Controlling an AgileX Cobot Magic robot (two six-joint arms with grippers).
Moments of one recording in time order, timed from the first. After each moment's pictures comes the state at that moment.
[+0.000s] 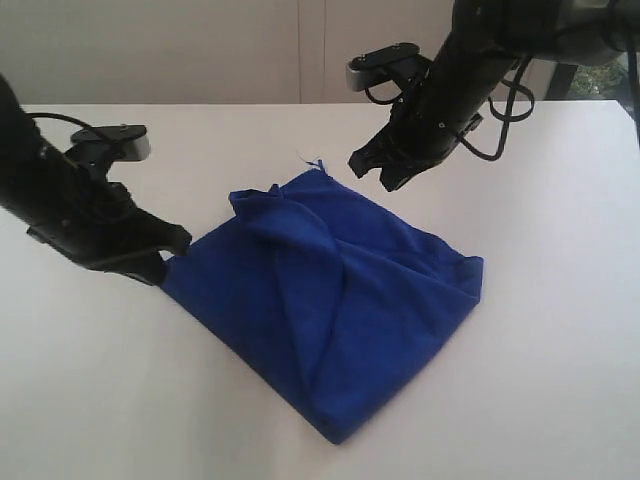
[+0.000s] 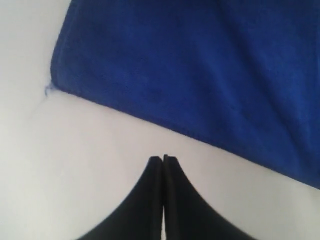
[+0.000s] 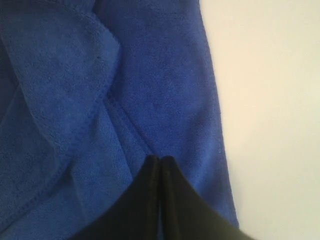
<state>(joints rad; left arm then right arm) -0.35 1.58 -0.98 -0.41 0.73 0.27 0.35 2.01 -1.62 0.21 0.91 -0.38</state>
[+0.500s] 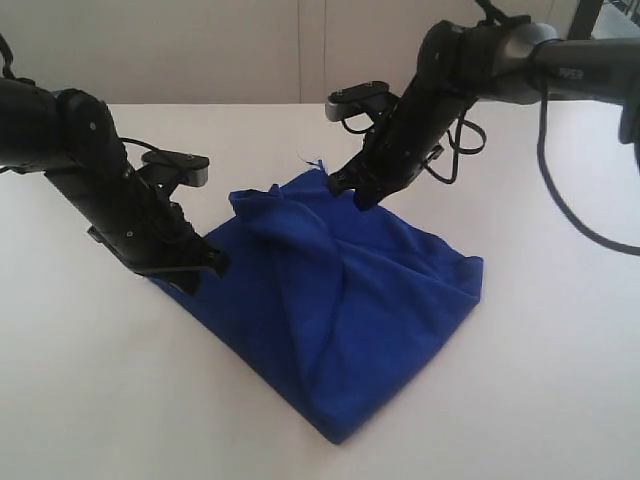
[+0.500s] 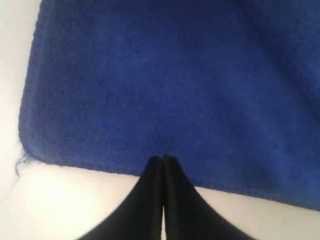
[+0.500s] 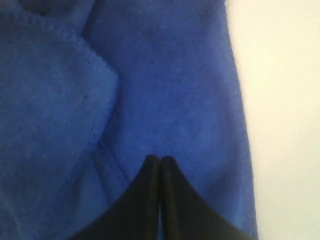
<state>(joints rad) -0.42 1.83 -1.12 -0.33 0.69 0.31 0.35 2.23 -1.77 0.31 0.88 -0.45</state>
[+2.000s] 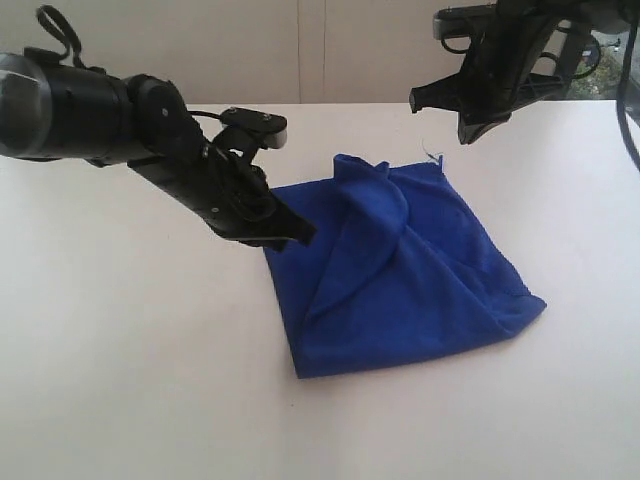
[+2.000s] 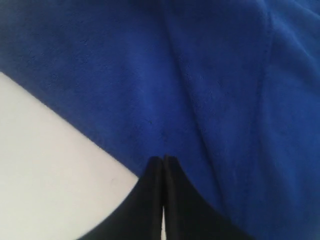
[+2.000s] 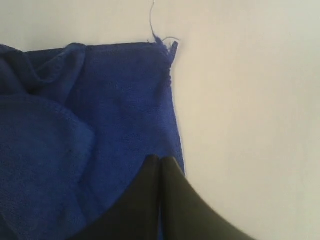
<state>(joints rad) -0.57 1.87 -1.25 -0.47 0.52 0.40 0.21 2.16 -1.92 -0.05 1.04 0.09</state>
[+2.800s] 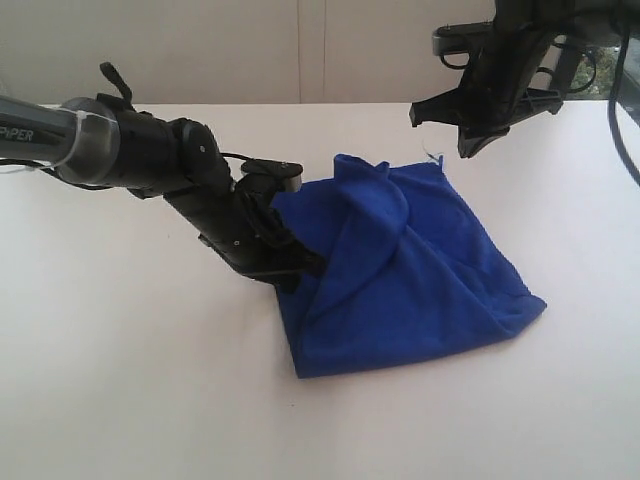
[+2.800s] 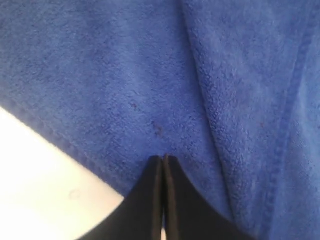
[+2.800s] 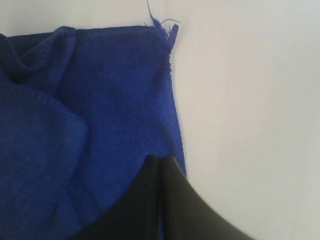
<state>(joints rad) -0.58 2.05 -1.31 -0.55 0.59 0.42 0.20 2.18 -1.90 -0.05 1.03 0.09</state>
